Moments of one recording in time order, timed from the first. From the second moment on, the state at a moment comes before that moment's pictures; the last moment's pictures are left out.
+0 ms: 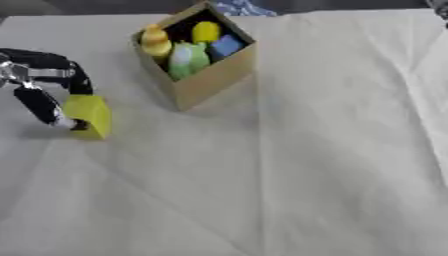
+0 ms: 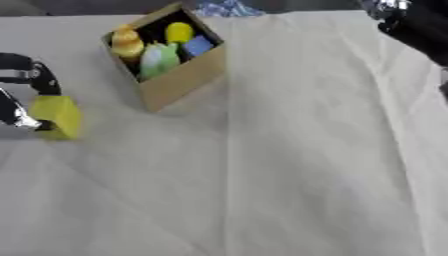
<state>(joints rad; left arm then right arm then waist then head) -0.80 0.89 -0.39 -1.21 -0.53 -0.29 -0.71 -0.67 -0.58 0.12 -1.78 -0.06 0.04 0.16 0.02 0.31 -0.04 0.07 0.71</state>
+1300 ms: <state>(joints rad) -1.26 0.46 -0.19 -0.90 -0.89 -0.30 -0.49 -0.68 -0.56 0.12 -1.79 -0.06 0.04 0.16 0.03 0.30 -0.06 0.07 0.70</state>
